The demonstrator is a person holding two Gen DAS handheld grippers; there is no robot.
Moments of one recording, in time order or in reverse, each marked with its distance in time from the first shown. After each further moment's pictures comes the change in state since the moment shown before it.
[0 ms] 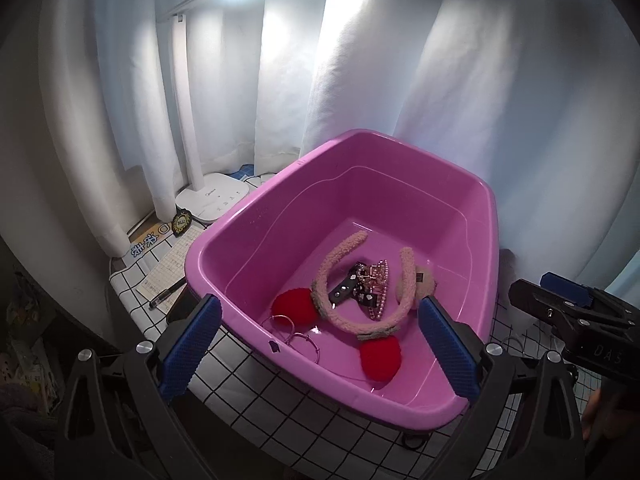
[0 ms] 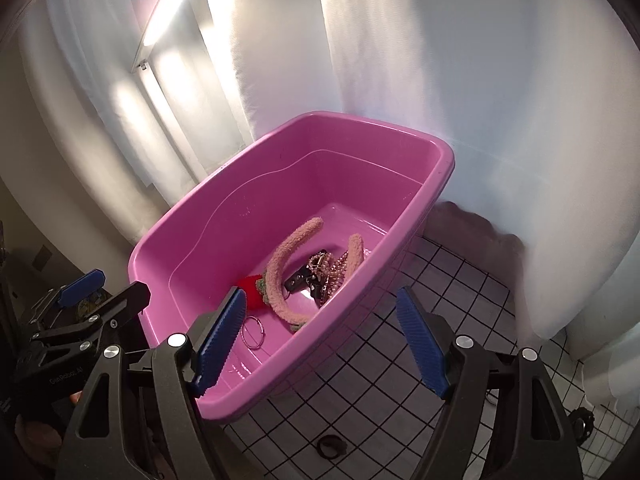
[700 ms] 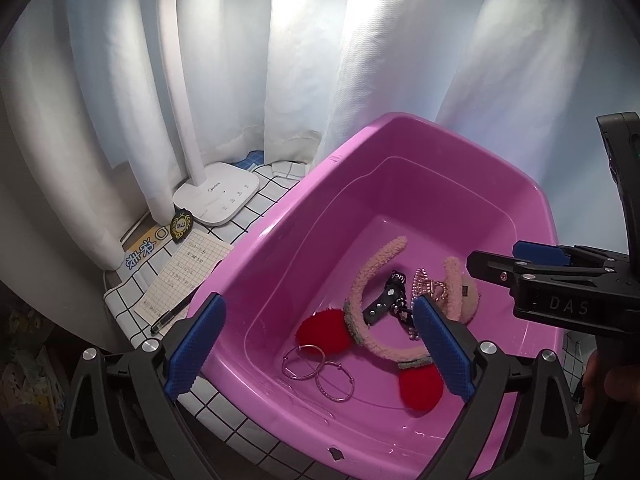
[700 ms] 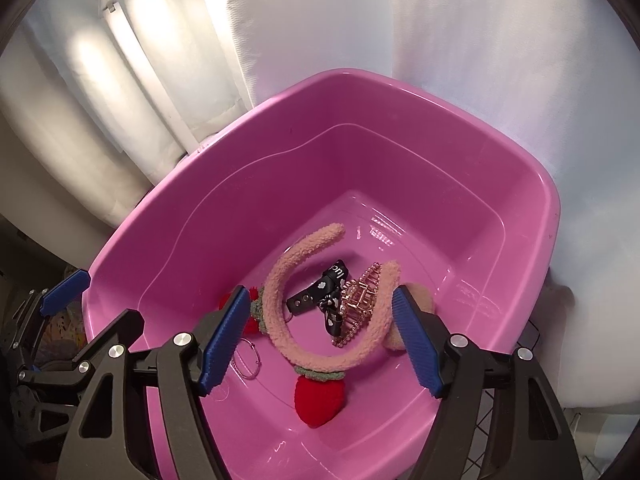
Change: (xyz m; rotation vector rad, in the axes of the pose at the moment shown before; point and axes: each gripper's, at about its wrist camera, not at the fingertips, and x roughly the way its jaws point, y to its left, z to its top) left arm 0.074 0.037 0.040 0.024 0.093 0.026; right arm 0.123 0.046 0.079 -0.087 0.217 -0.032
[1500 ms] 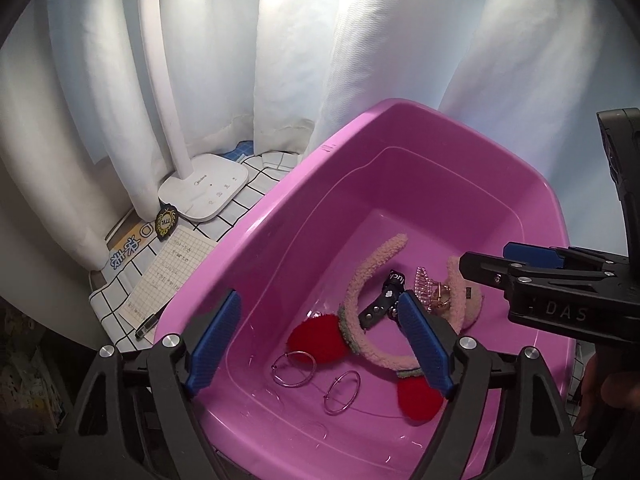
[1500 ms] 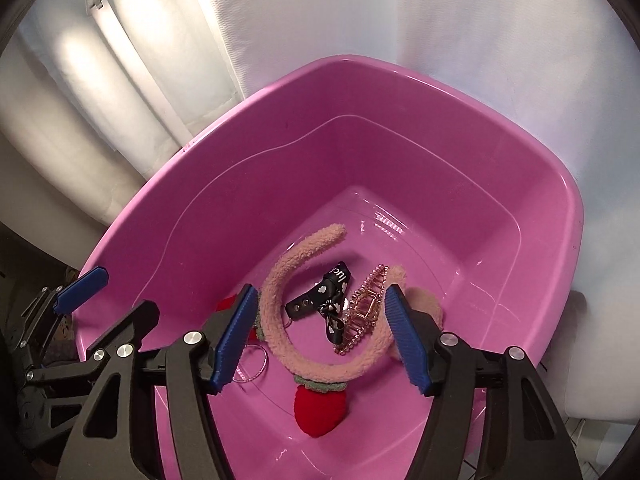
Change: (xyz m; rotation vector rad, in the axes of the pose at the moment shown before) left arm 0.027 -0.005 0.008 -0.001 0.042 -0.020; right arm 0.020 -0.005 0.011 0.010 0.040 0.018
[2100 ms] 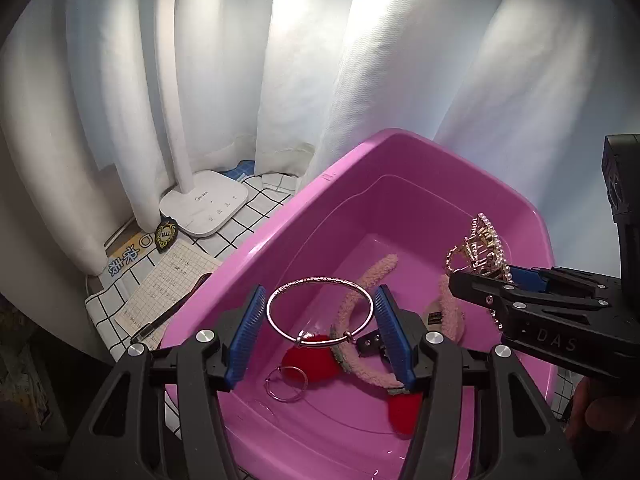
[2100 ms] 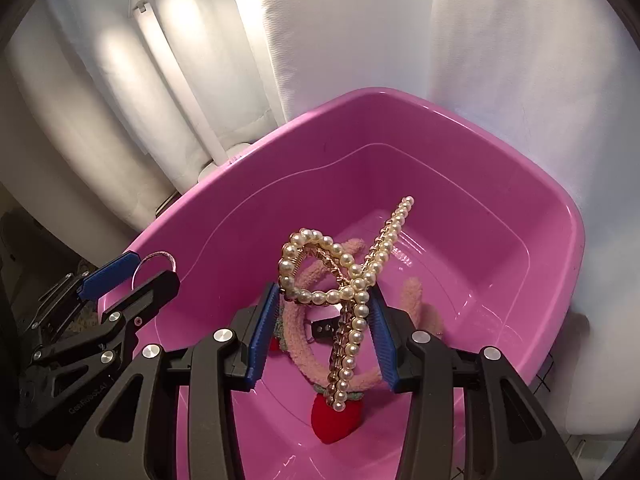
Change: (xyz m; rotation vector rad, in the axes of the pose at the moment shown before) left arm -0.010 0.003 0.002 -0.044 -0.071 -0.025; right arm -0.007 0.009 -0.006 -0.056 -0.049 0.052
